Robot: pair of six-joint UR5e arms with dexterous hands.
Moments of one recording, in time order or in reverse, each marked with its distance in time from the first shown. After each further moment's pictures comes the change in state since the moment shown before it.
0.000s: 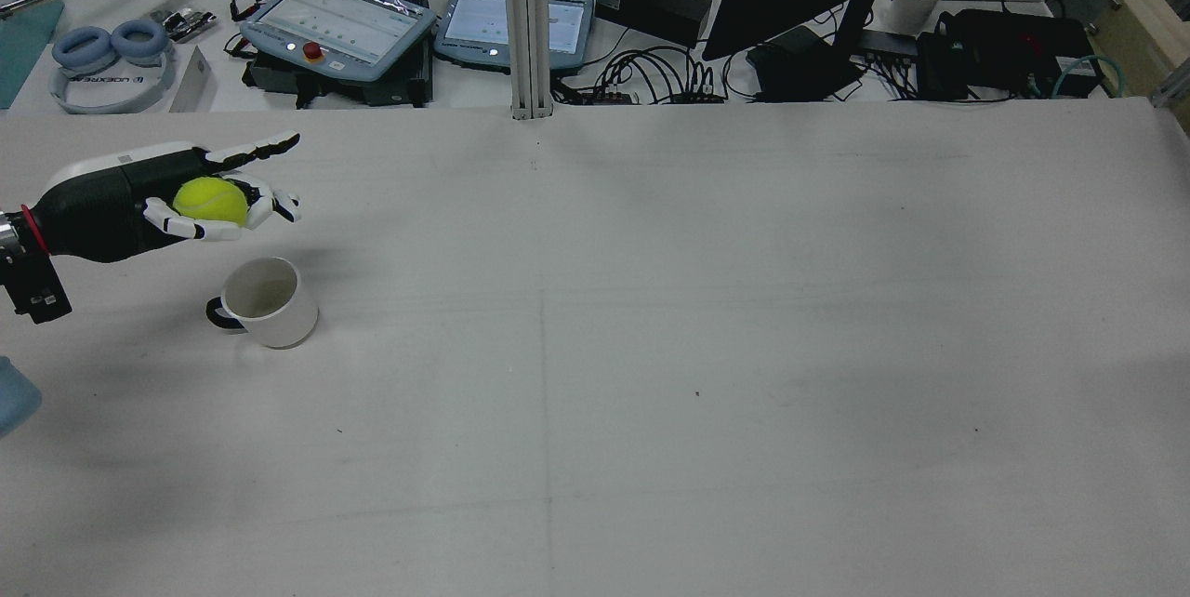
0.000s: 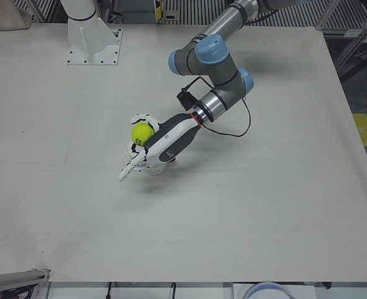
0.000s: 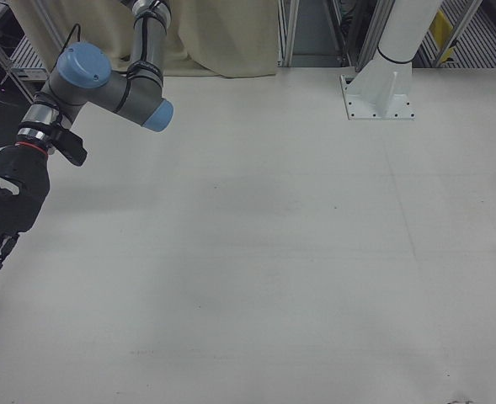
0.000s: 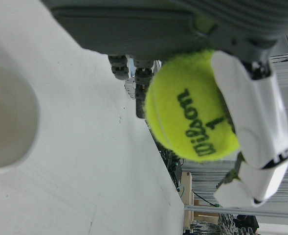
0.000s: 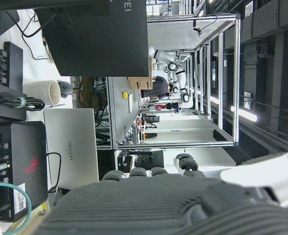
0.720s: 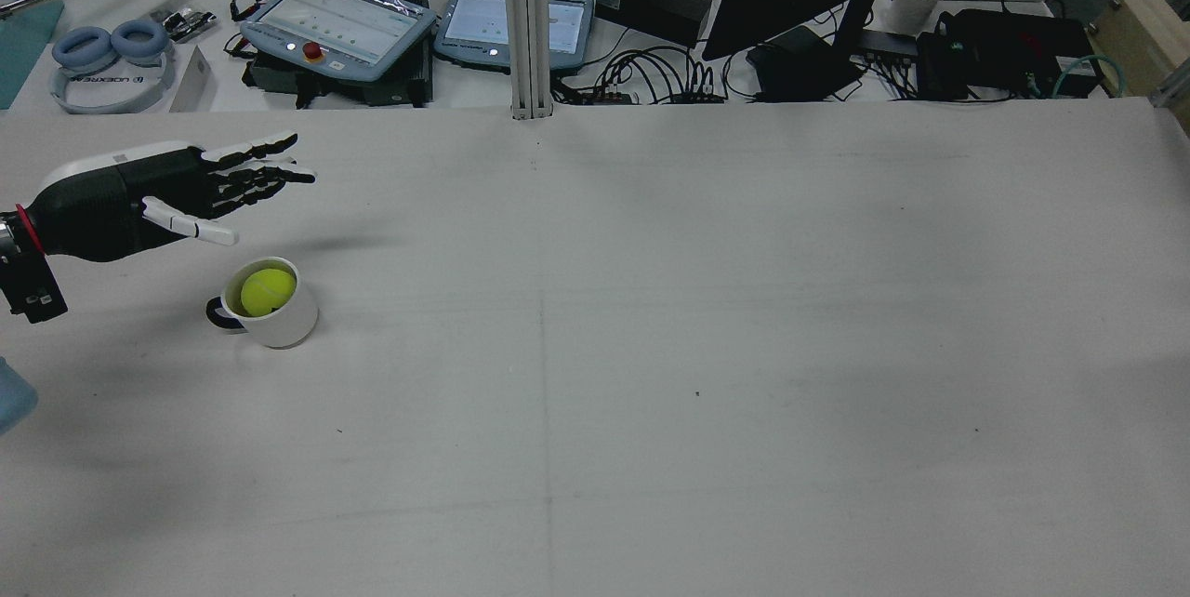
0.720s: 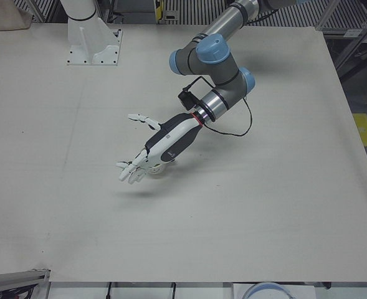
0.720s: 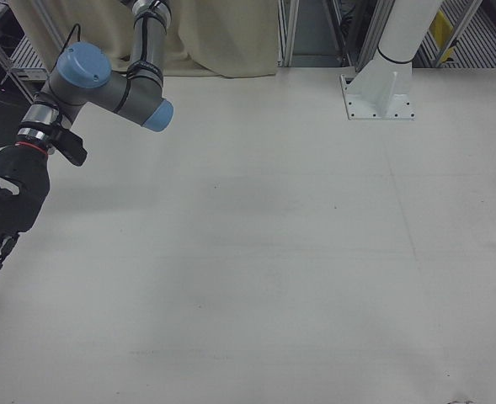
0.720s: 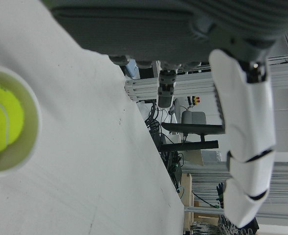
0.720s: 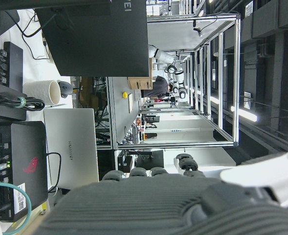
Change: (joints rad) left arm -0.004 0.004 -0.003 0.002 -0.001 0.001; right arm 0.000 0.000 0.000 0.000 0.000 0.000
